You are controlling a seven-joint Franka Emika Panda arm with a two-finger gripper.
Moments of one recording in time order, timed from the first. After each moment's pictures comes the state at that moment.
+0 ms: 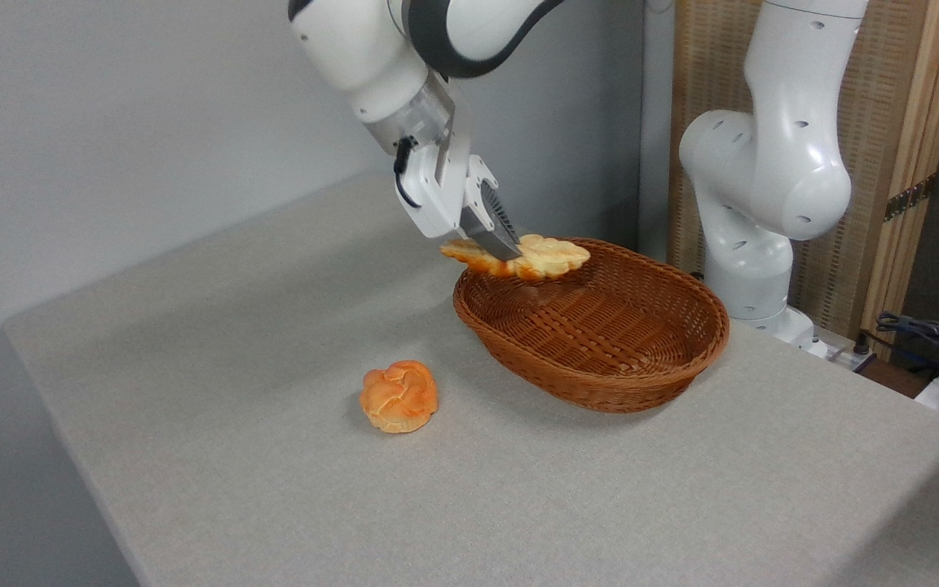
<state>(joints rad) -0.35 -0.26 0.01 -2.13 -0.07 1.43 1.31</state>
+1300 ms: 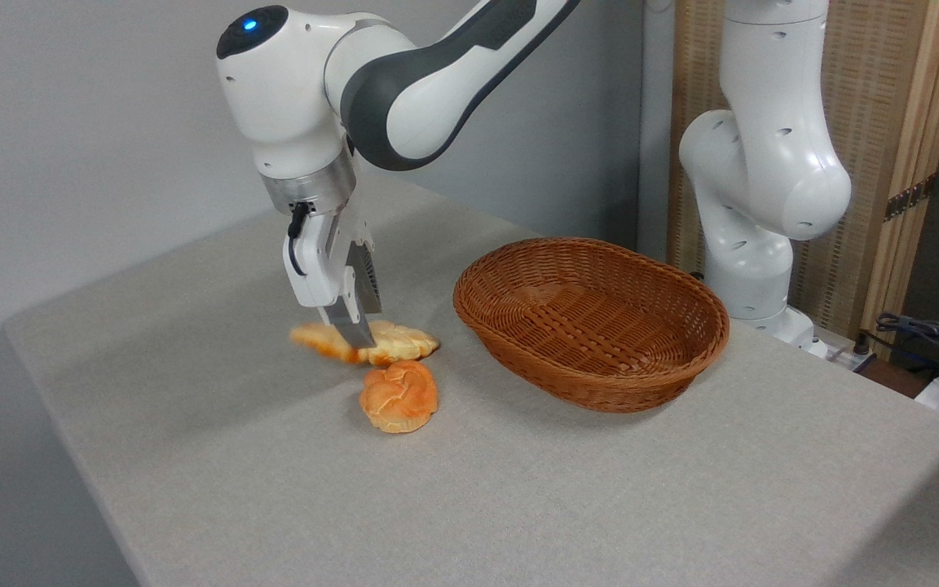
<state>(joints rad) -0.35 0.01 0.03 -1.99 -0.18 1.89 1.30</state>
